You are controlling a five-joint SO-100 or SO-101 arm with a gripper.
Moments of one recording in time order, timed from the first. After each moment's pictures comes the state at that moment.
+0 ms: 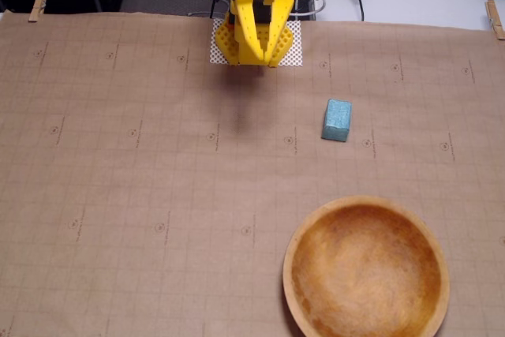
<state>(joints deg) -3.6 196.6 145.2 78.2 93.0</state>
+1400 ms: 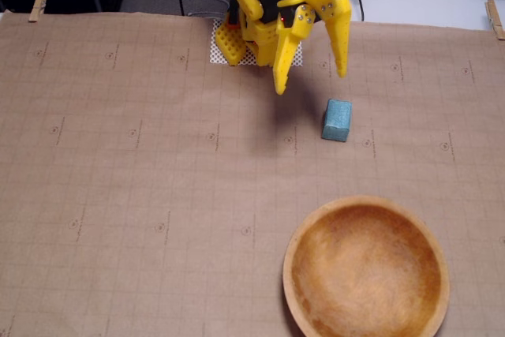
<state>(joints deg) -36.0 168.4 142.2 71.8 95.9</state>
